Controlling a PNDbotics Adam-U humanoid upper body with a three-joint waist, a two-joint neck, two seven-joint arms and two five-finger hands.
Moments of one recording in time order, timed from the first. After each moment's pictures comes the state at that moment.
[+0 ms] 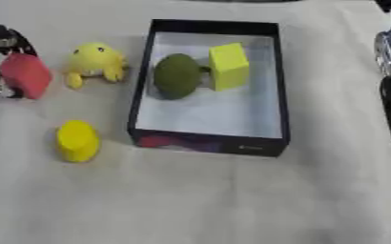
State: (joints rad) left arm -0.83 0.88 -0.16 -1.03 -0.79 -0.32 -0.69; right arm -1.03 -0.23 -0.07 -1.11 0.17 0.18 -0.45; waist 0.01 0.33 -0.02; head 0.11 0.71
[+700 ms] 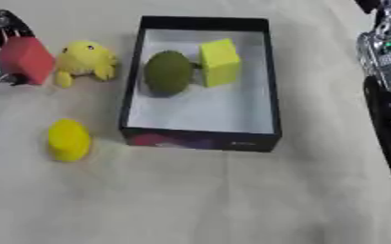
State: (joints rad) left arm -0.83 0.89 -0.16 -1.20 -0.56 -0.28 -0.71; right arm -0.99 -0.22 -0.07 -1.12 0.18 0.17 -0.46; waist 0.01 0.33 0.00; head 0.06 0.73
